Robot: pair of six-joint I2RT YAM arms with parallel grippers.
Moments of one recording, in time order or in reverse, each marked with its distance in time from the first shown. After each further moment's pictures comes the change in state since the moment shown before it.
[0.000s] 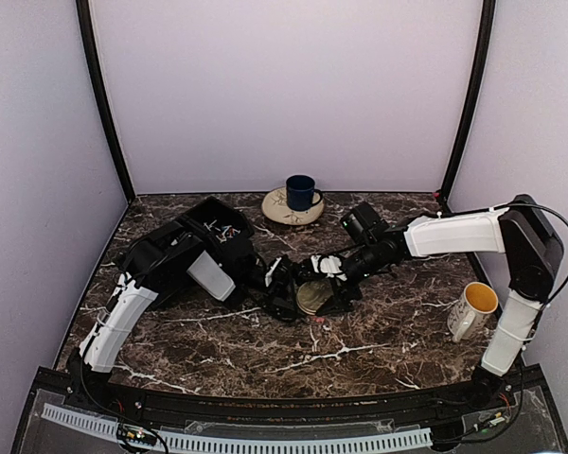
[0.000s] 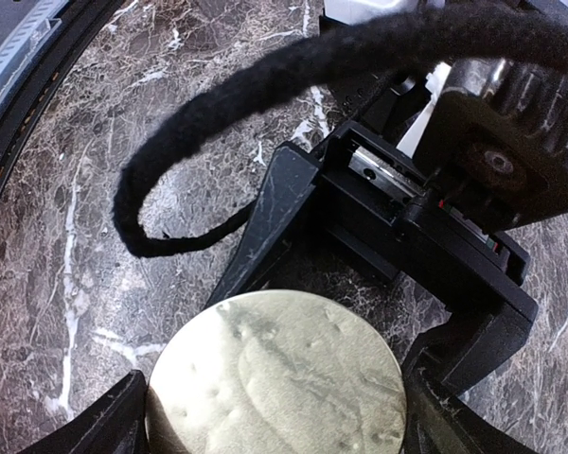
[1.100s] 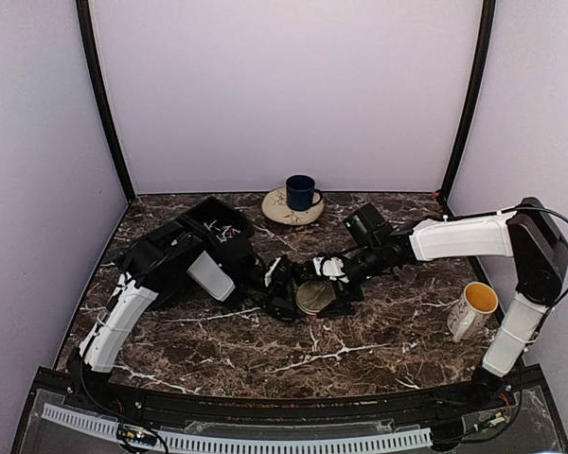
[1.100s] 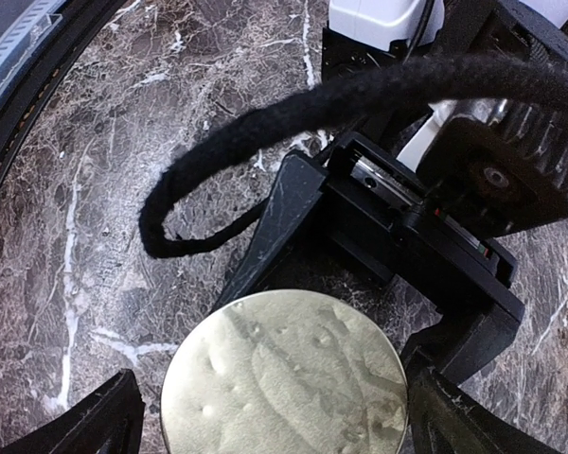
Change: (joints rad) left arm 0.002 0.001 -0.004 0.018 -0.003 -0.008; right arm 0.012 -0.055 -0.054 0.050 0.023 -0.004
